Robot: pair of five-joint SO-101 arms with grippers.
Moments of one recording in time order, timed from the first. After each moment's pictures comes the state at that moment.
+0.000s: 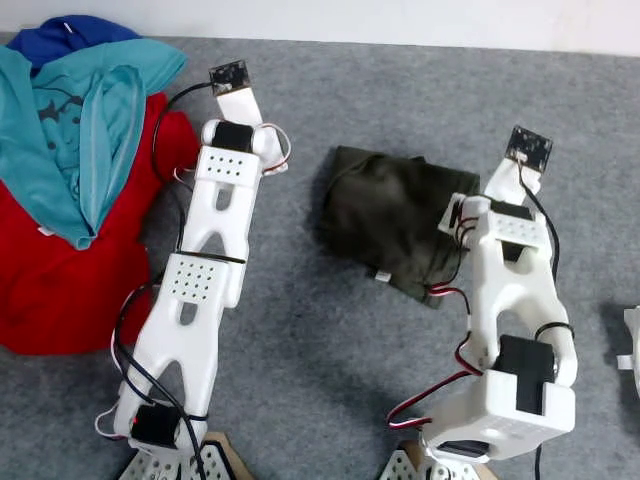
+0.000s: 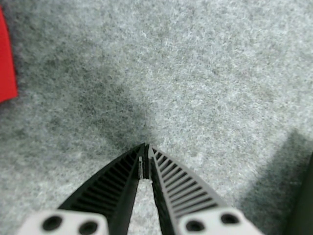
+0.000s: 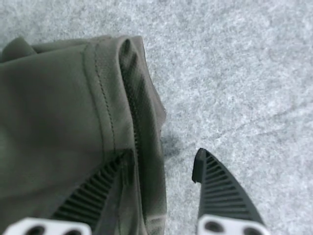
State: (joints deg) left arm 4.3 81.1 -92.4 84.1 28.5; right arm 7.6 2.6 27.2 38.5 -10.9
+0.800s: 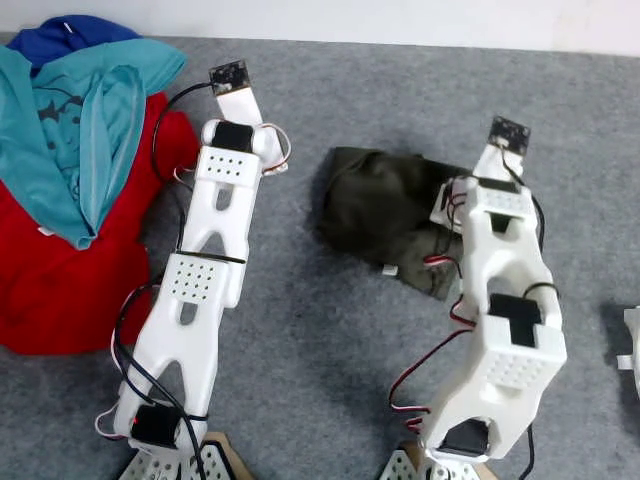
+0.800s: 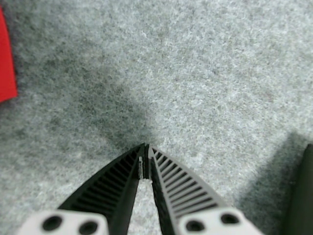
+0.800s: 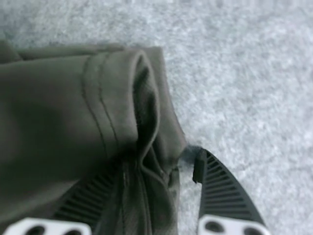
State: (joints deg) left arm 4.3 81.1 -92.4 84.1 28.5; right arm 5.2 20.8 9.5 44.6 -8.7
